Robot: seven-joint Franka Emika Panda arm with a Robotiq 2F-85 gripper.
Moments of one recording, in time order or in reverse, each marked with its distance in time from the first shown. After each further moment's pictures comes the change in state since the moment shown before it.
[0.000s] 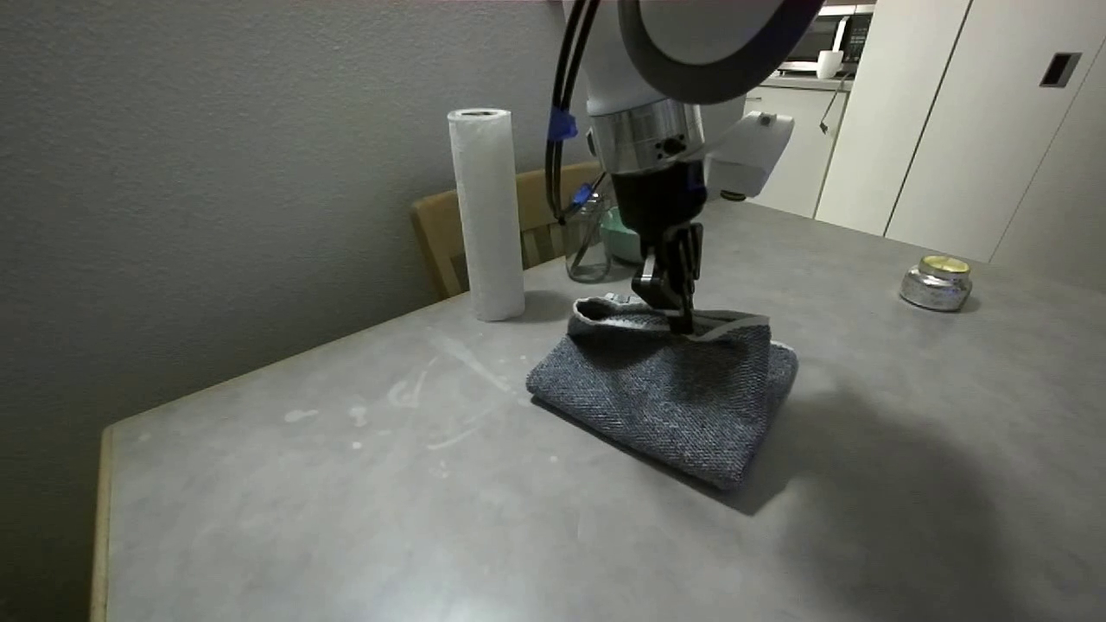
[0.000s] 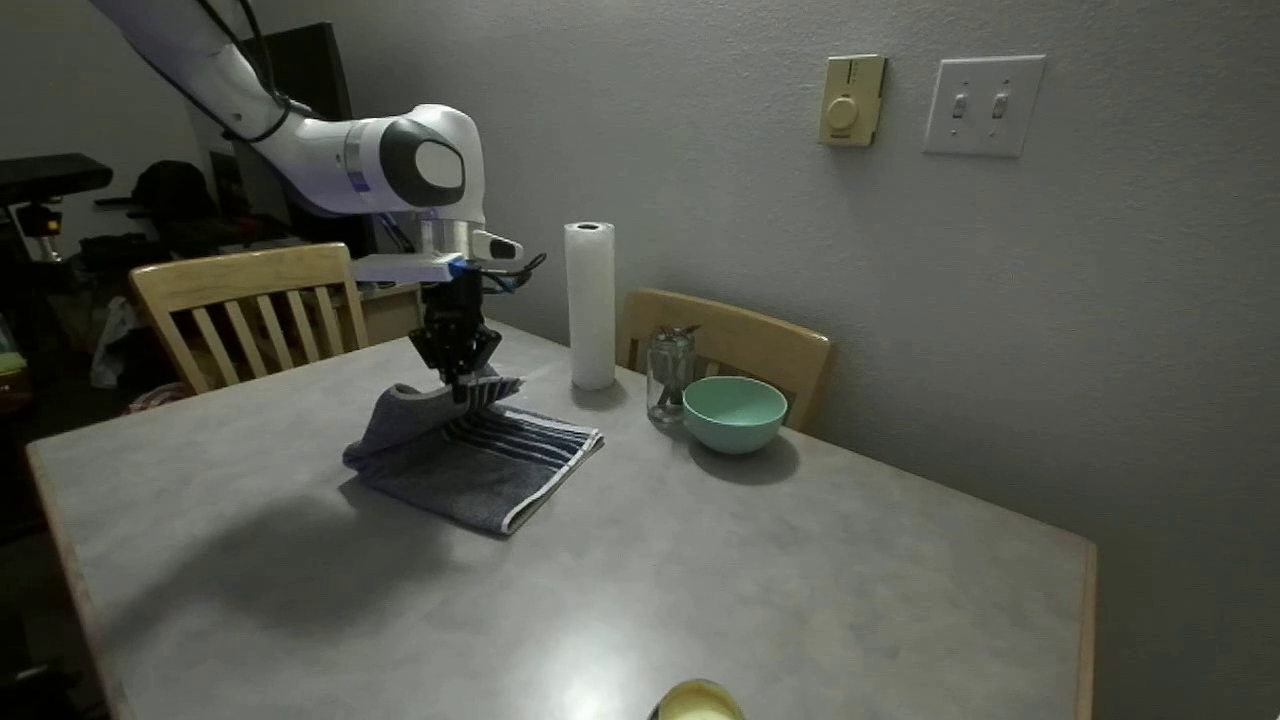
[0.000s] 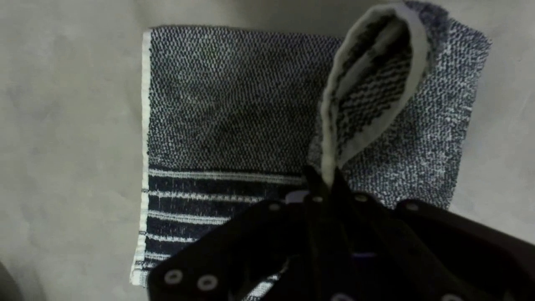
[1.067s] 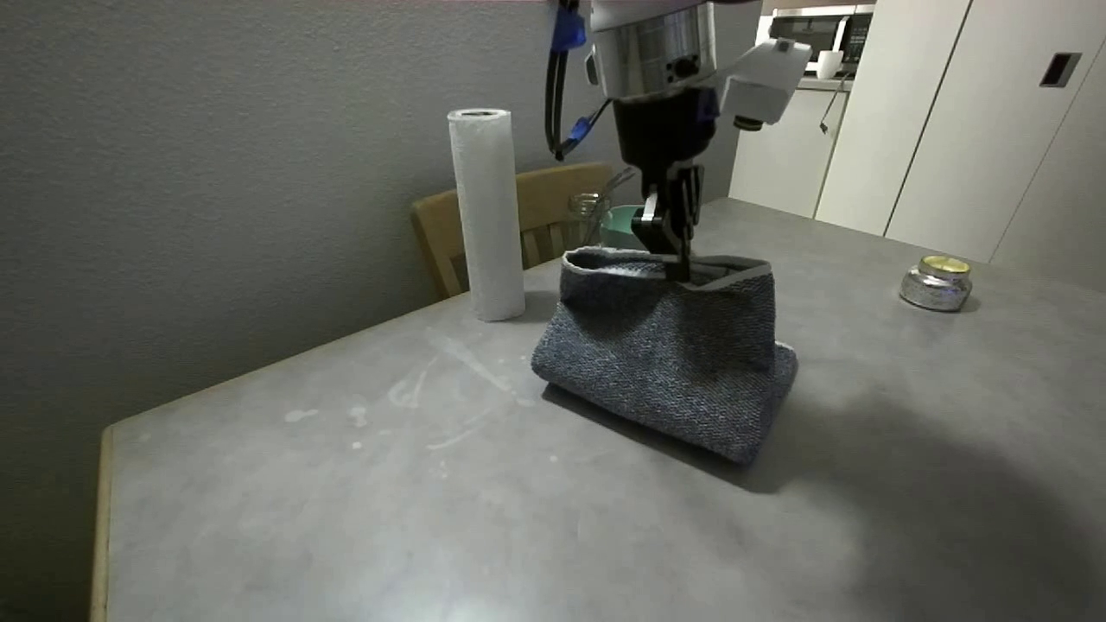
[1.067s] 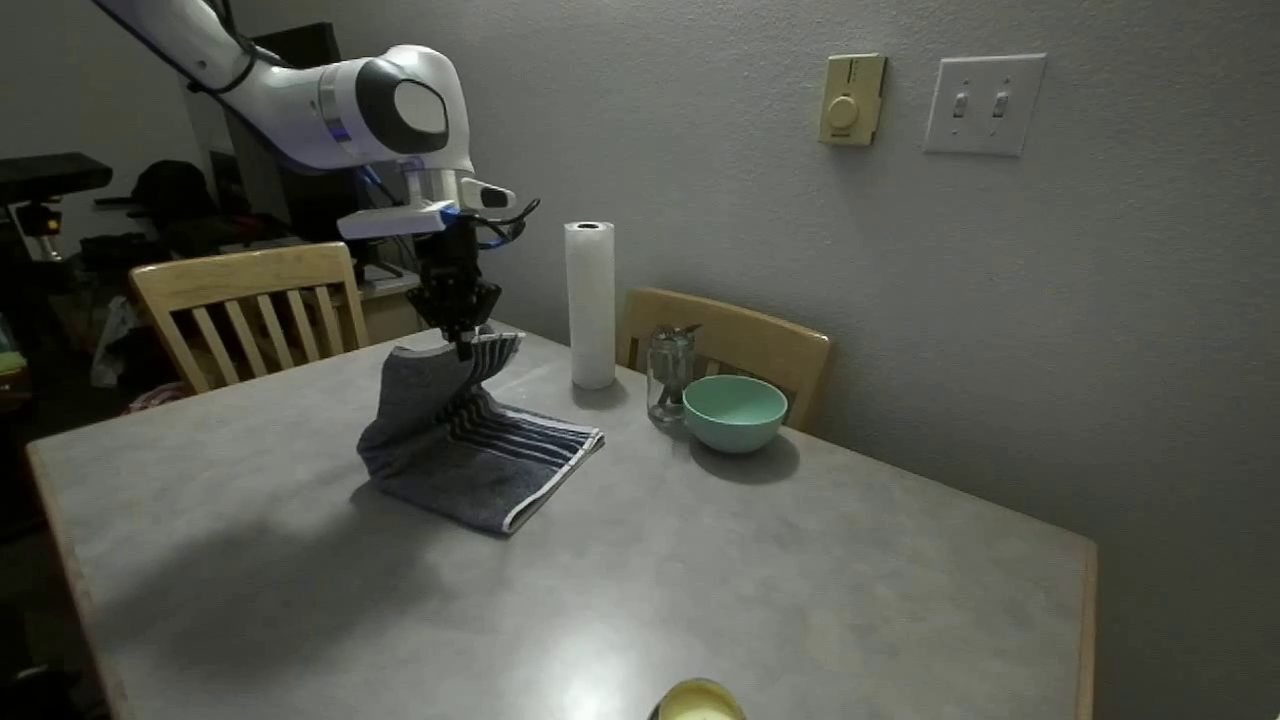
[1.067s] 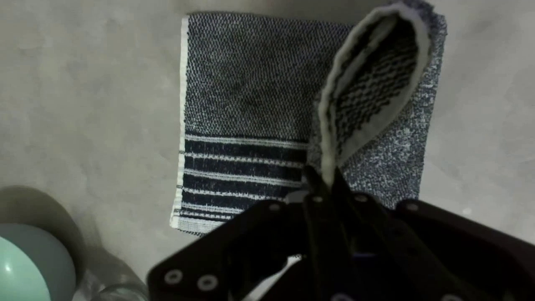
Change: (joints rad) arm 0.012 -0.108 -0.007 -0.035 -0.035 0.009 0.001
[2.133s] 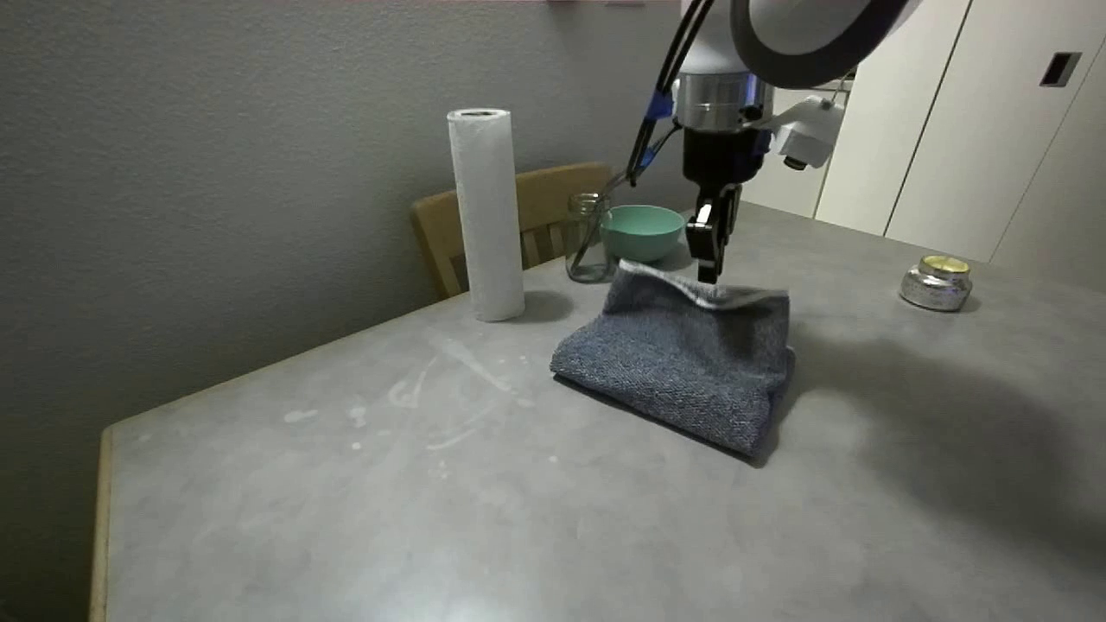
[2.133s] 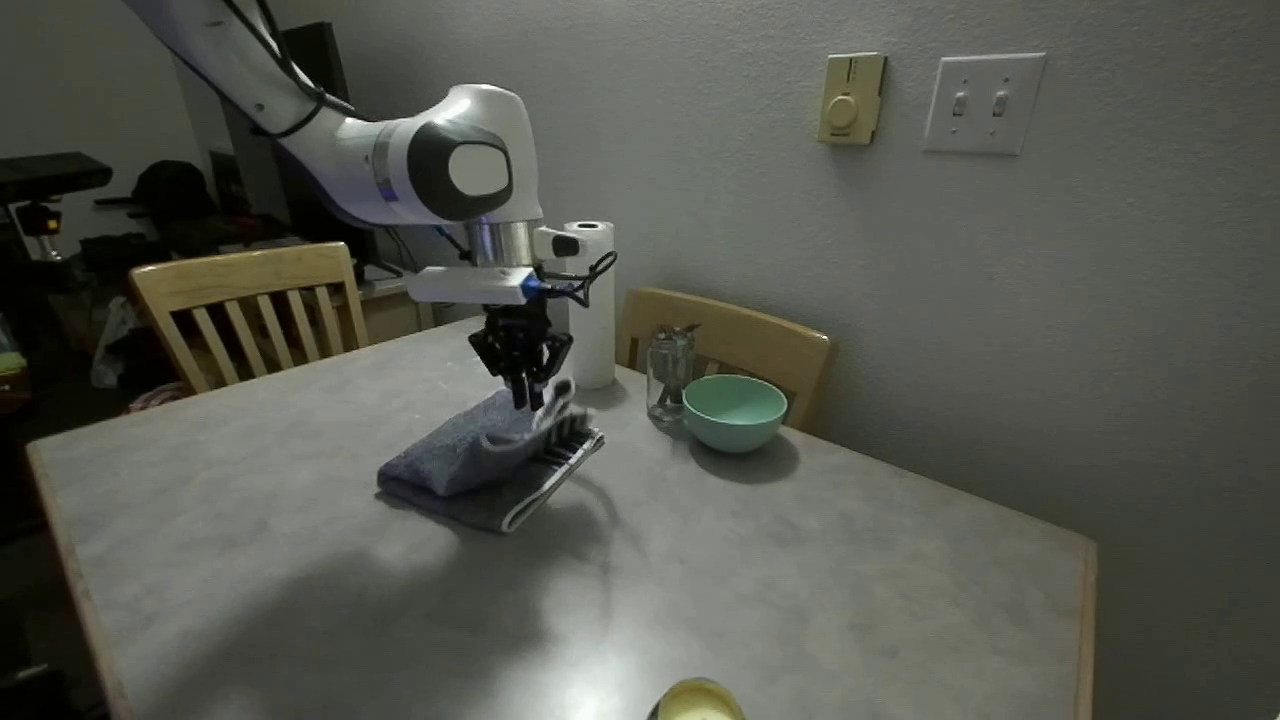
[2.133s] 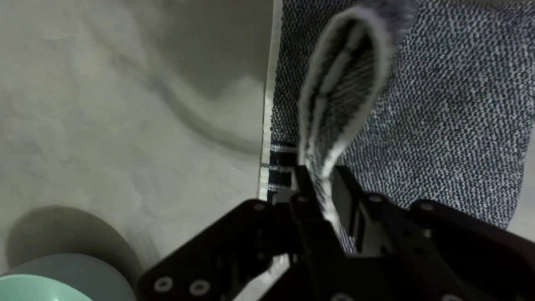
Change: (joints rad) arm -0.170 0.010 -0.024 -0.136 0.051 0.285 -0.180
